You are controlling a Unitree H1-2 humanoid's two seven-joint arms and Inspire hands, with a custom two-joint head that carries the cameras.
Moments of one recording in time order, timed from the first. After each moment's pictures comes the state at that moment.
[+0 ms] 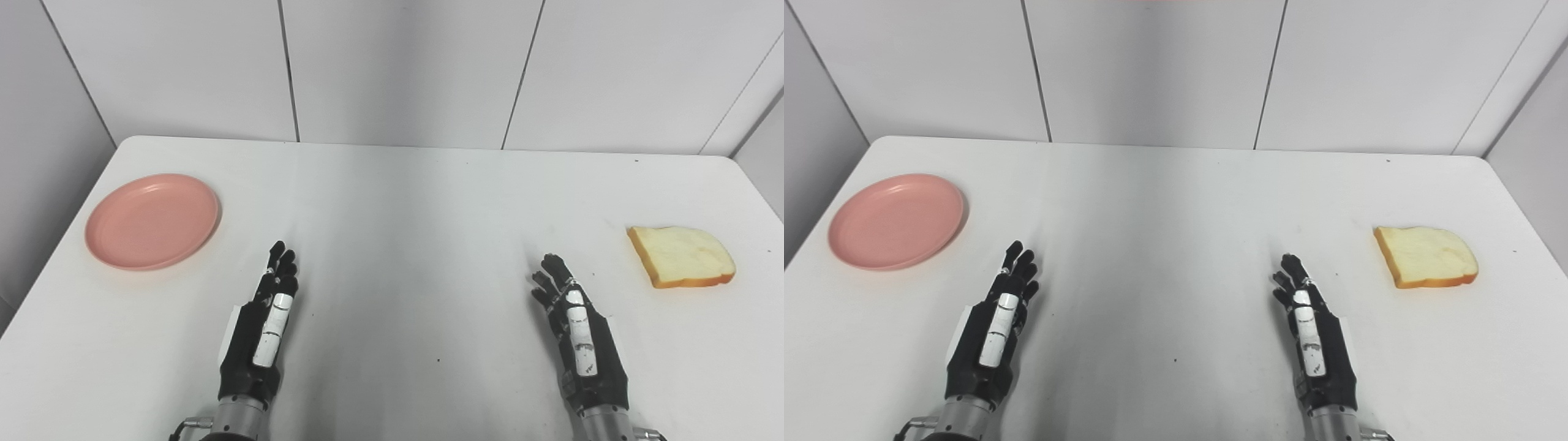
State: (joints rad) left arm 0.13 -0.08 -0.12 -0.29 -0.02 0.14 -0.02; right arm 0.14 -0.02 -0.06 -0.22 0.15 -0.02 0.06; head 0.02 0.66
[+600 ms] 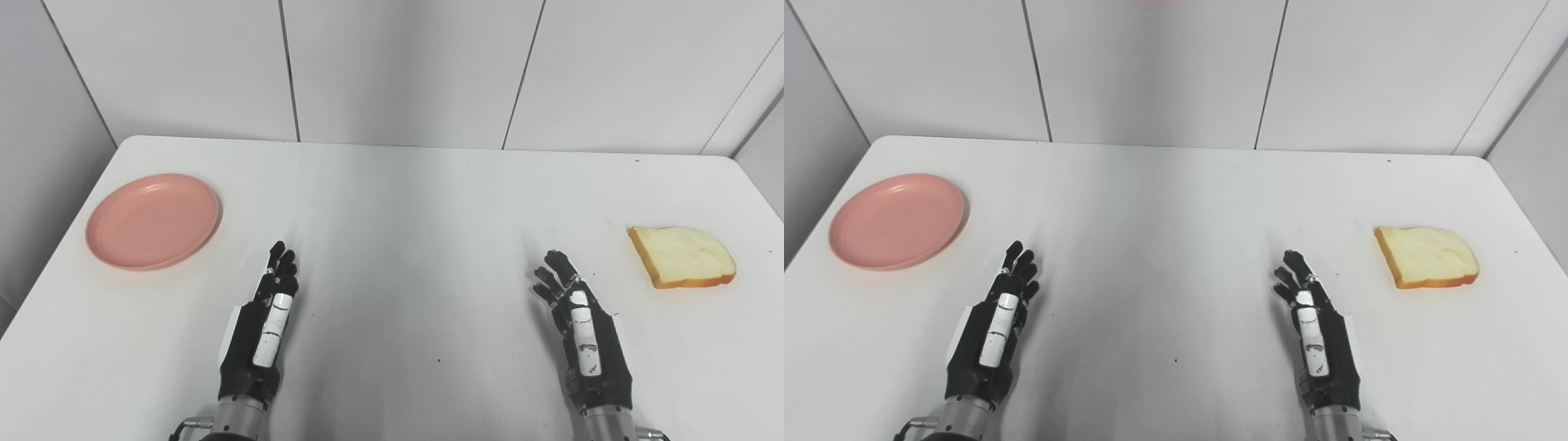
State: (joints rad) left arm 0.13 -0.07 -0.12 -0.29 -0.02 0.14 -0.02; right arm 0.14 -0.02 -0.06 -0.22 0.14 -0.09 0.06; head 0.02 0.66
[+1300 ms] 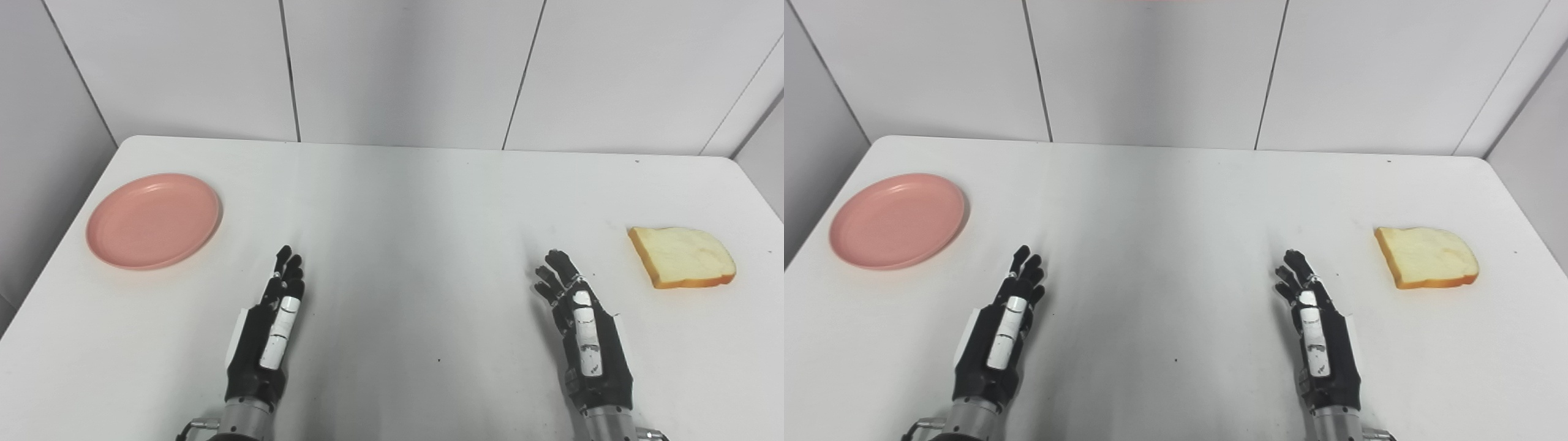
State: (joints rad) left arm 0.13 -0.08 -0.14 -0.25 0.00 0.11 -0.01; right arm 0.14 -0.03 -0.07 -0.20 0.19 -0.10 0.07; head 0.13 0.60
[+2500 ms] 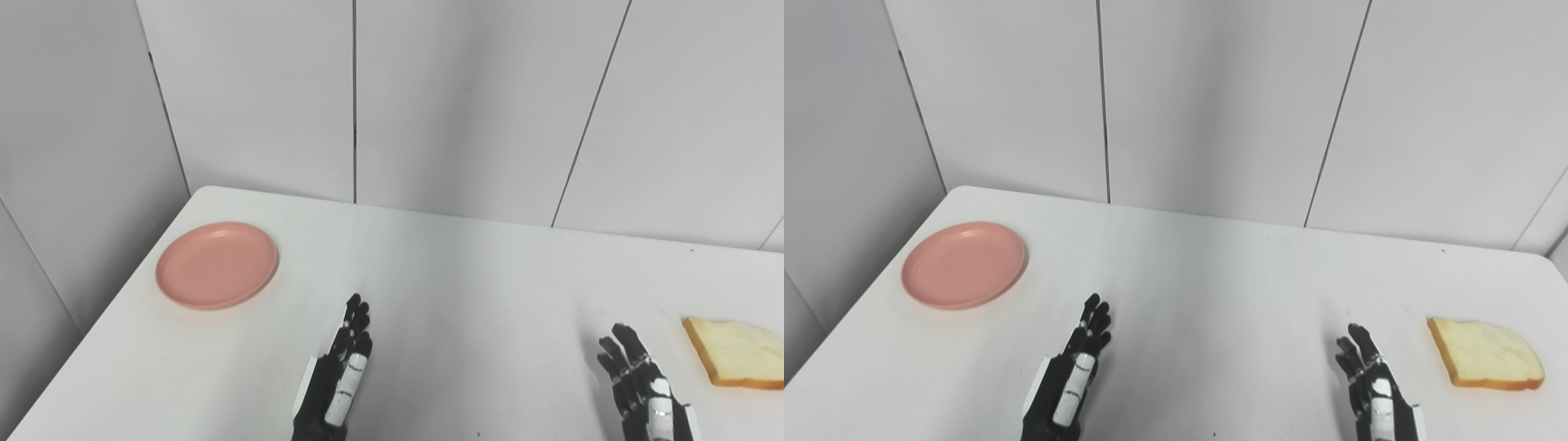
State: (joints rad) left arm 0.09 -0.12 -0.16 -0.07 0.02 -0.15 0.00; right arm 0.11 -0.05 -0.09 -0.12 0.24 -0.21 0.10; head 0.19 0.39
